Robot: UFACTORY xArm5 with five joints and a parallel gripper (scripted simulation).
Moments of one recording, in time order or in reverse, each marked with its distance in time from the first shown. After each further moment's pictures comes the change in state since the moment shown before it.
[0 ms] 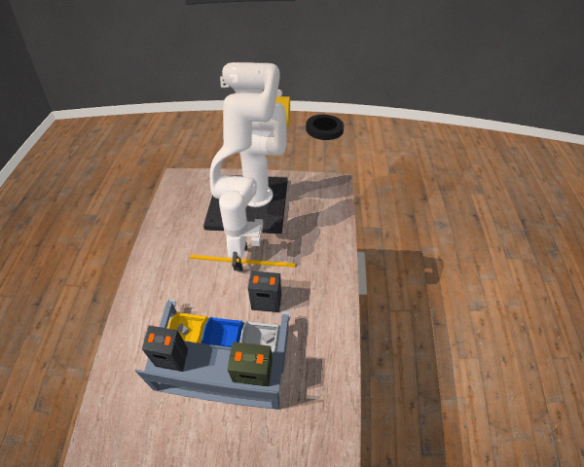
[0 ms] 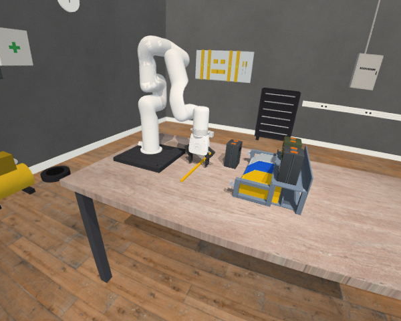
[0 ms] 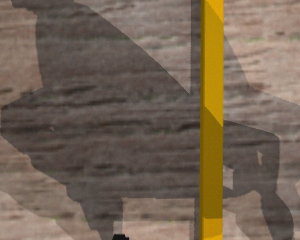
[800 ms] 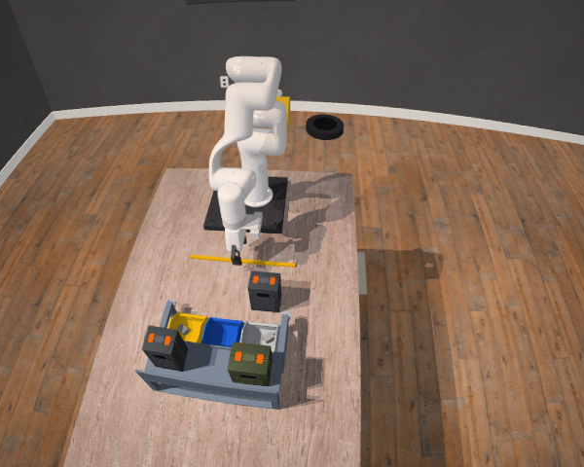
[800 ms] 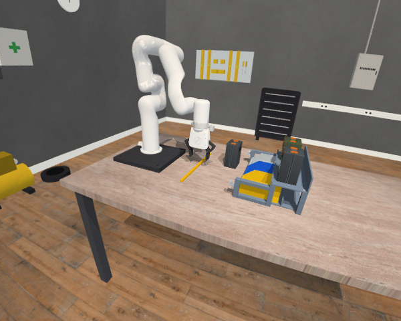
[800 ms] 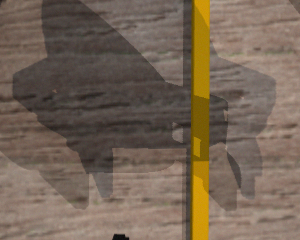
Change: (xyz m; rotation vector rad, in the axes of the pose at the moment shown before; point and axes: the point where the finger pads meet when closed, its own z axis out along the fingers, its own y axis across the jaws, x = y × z) arm 0.000 0.000 -0.033 0.000 0.000 0.000
